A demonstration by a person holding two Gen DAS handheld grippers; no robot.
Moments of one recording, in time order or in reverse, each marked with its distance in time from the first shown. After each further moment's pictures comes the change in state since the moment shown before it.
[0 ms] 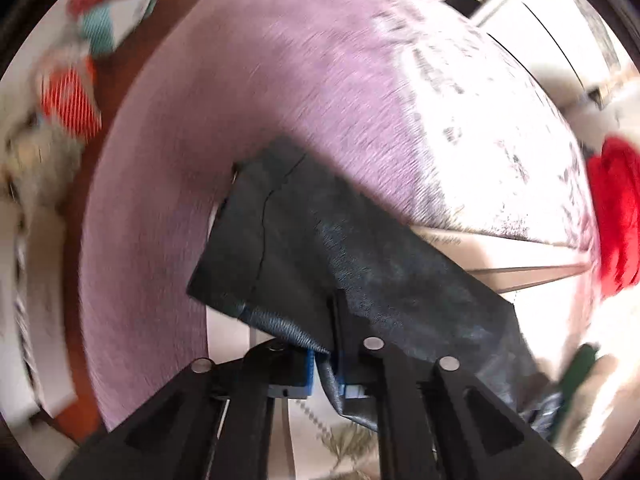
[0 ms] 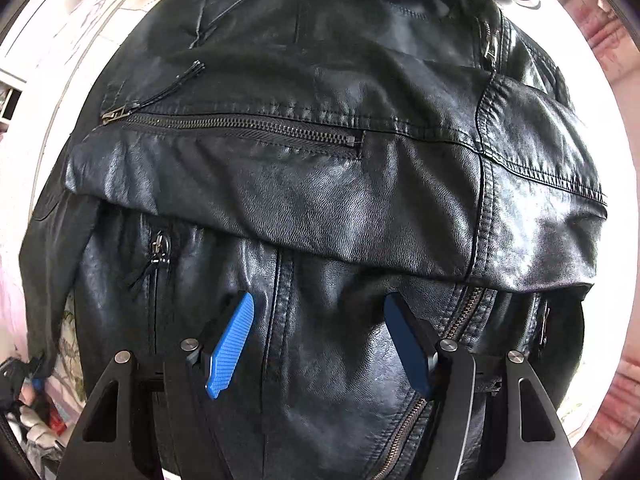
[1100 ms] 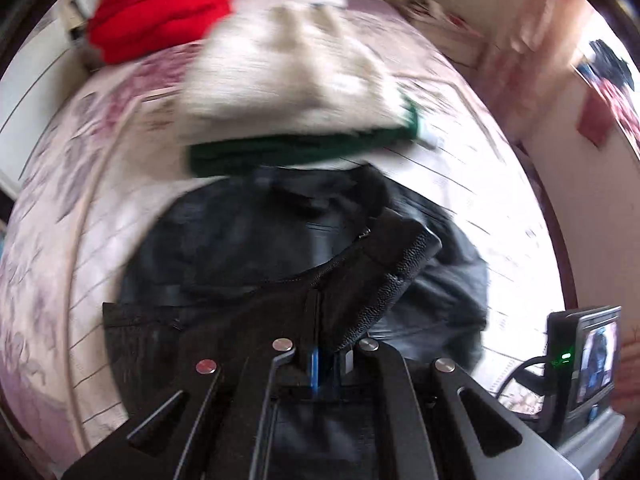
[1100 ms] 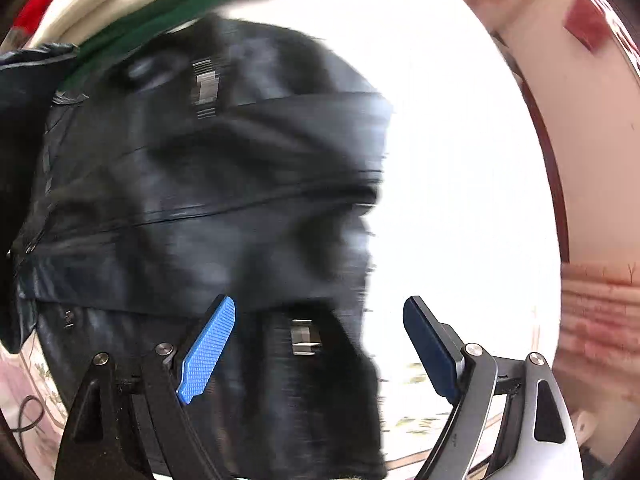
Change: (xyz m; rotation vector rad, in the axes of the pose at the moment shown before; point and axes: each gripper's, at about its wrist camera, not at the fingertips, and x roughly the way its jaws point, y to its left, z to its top) left arm -0.132 -0.362 -0.374 1.594 0.141 -0.345; right arm -0.054 -0.175 0.061 0.324 -0.002 -0.116
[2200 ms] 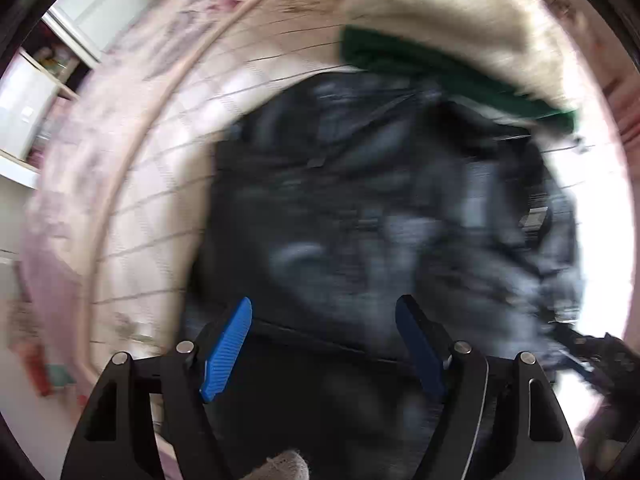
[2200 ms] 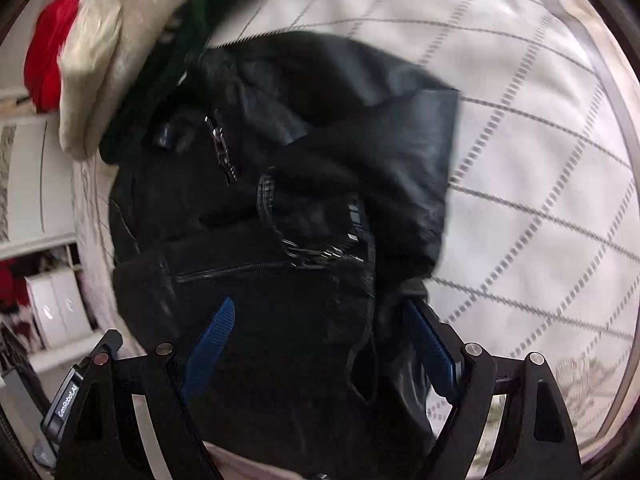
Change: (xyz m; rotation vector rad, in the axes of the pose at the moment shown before) left arm 0.033 0.092 -0.057 -0.368 0.220 0.326; right arm 0.039 0.025 0.062 0.032 0.116 0.422
